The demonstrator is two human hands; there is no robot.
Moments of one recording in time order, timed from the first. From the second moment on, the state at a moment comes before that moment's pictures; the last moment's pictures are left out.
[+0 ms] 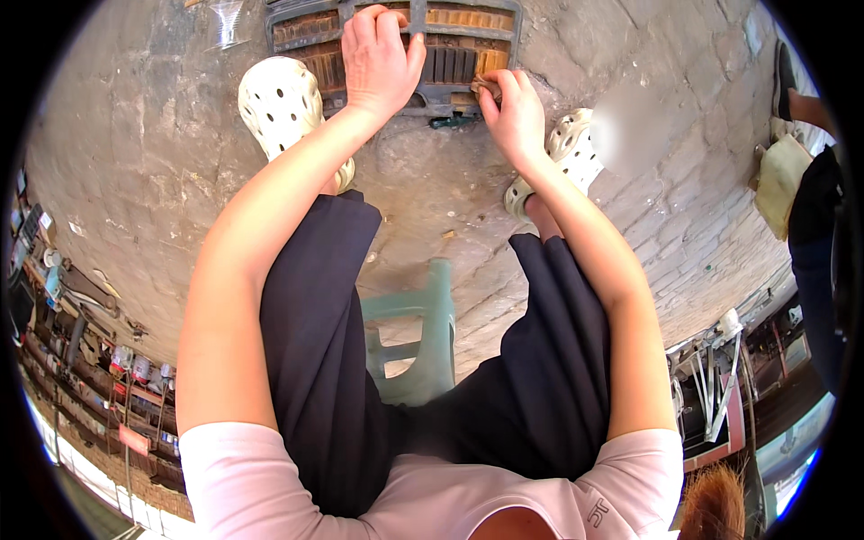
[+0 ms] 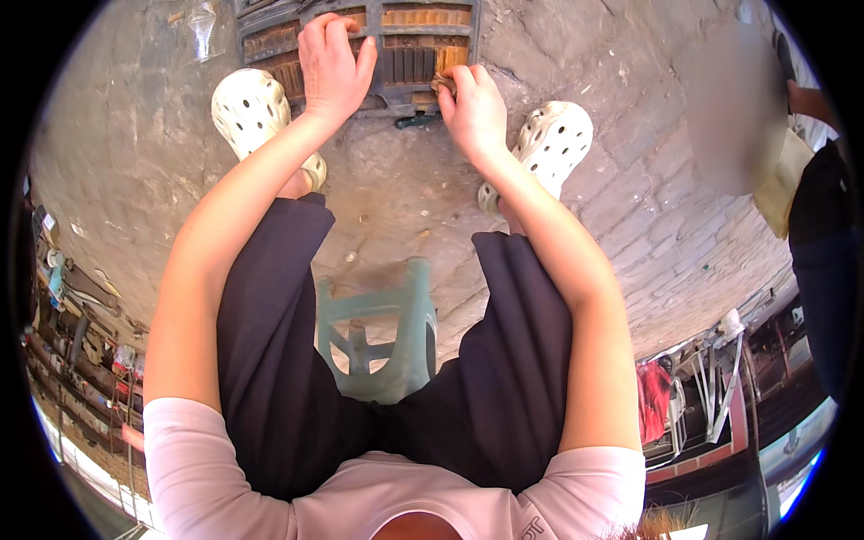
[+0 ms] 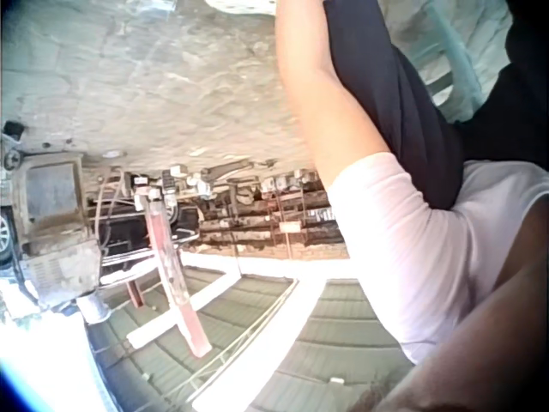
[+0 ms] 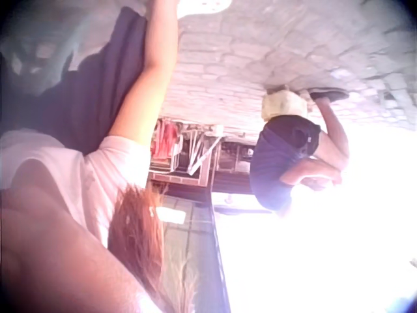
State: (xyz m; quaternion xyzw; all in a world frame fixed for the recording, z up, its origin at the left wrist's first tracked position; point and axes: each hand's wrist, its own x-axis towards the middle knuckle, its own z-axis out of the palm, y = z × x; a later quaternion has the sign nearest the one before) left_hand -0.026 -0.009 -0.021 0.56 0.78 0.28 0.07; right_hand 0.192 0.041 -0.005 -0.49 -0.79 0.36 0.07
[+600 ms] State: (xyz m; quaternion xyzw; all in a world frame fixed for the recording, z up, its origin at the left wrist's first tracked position) left_hand -0.017 0.003 -0.046 0.49 0.85 0.20 0.01; right_hand 0.158 0.049 -0.028 -0.52 -0.82 0.23 0.08
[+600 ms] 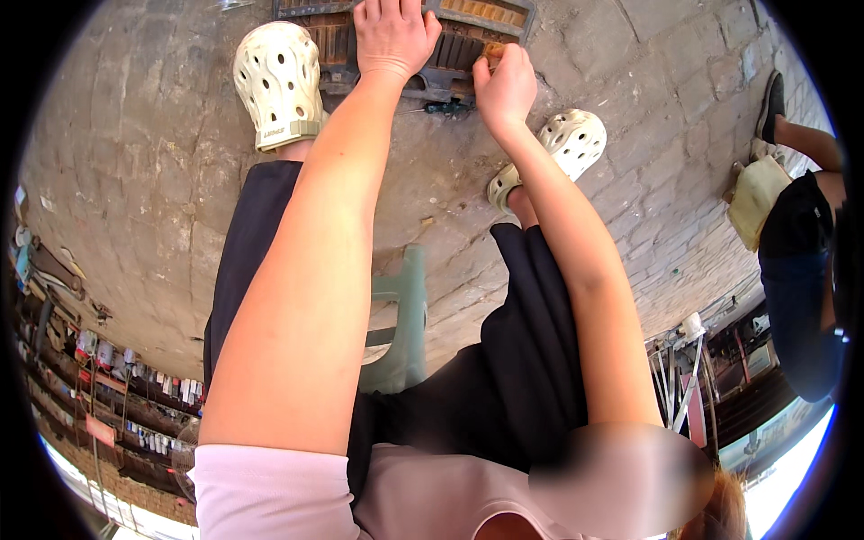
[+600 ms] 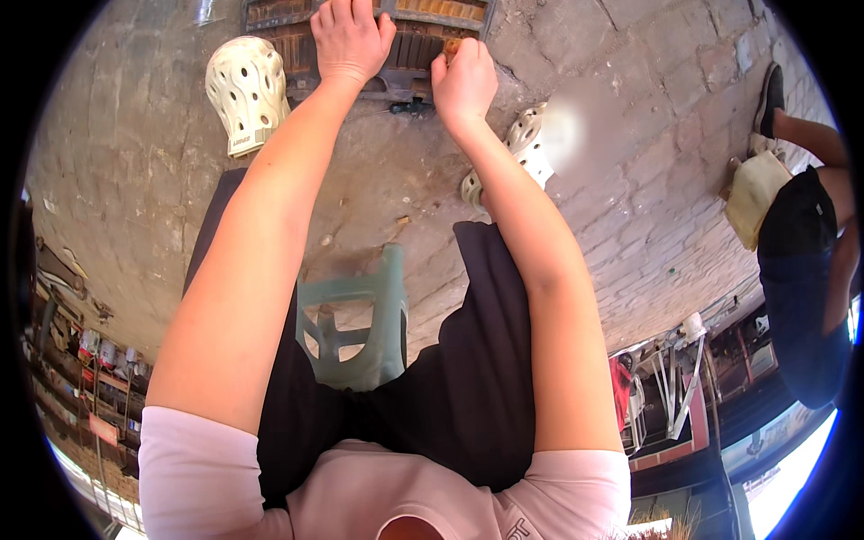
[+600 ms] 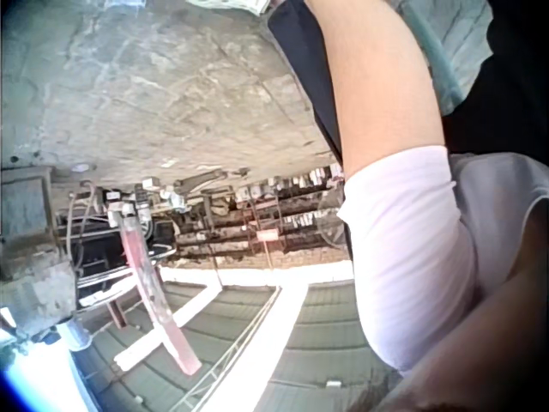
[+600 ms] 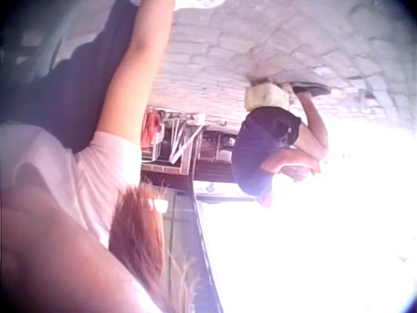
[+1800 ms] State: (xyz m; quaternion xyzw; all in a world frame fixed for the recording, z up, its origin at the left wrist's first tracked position) left_hand -0.014 -0.003 -0.044 0.49 0.84 0.21 0.01; right_hand 0.168 0.030 -0.025 -0.54 -0.81 0.21 0.07
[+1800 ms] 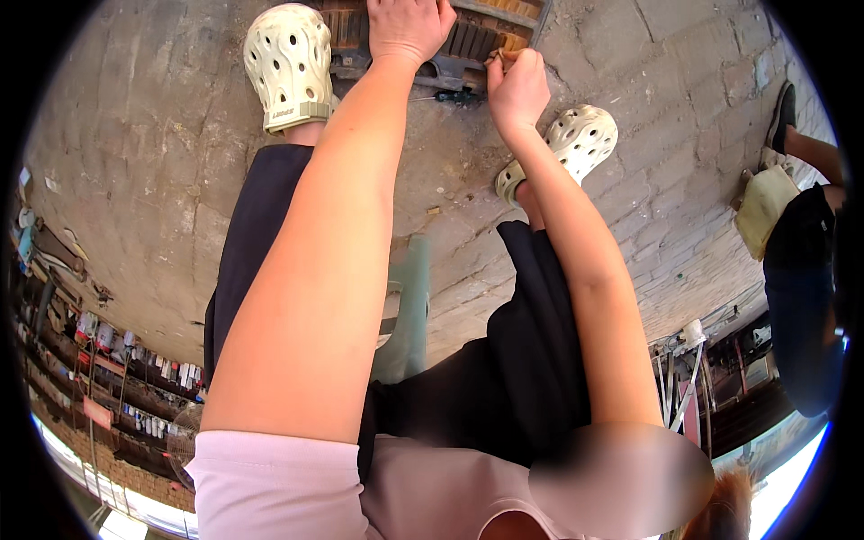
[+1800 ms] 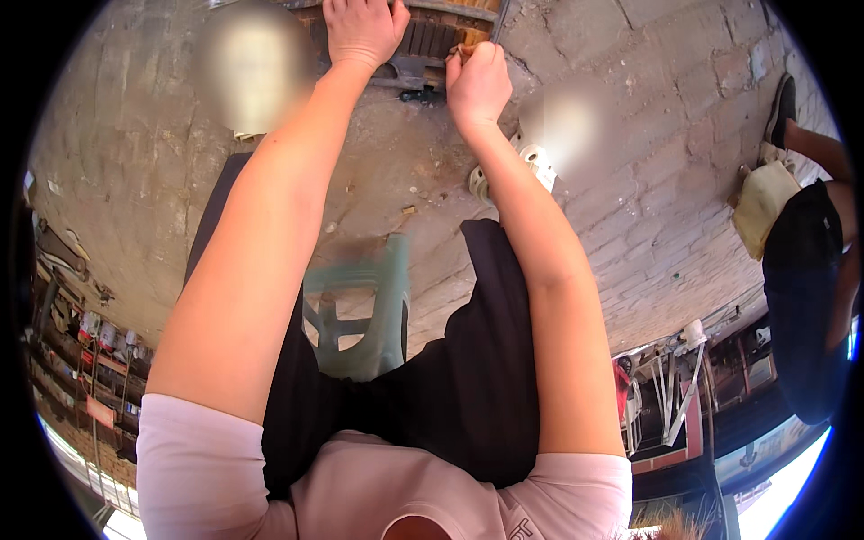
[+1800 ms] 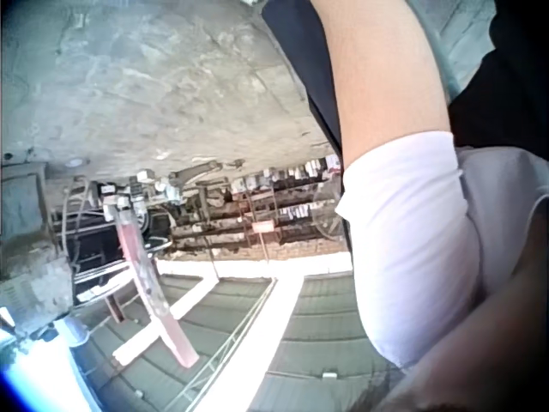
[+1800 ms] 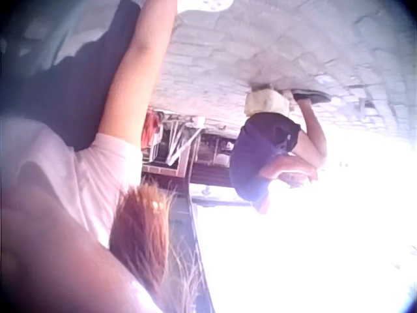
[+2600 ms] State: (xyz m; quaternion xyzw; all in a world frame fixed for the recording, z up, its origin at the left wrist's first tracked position) left_hand -0.018 0.004 -0.042 0.49 0.85 0.20 0.03; right_hand 0.147 0.066 -0.033 -0.53 -0.81 0.18 0.18
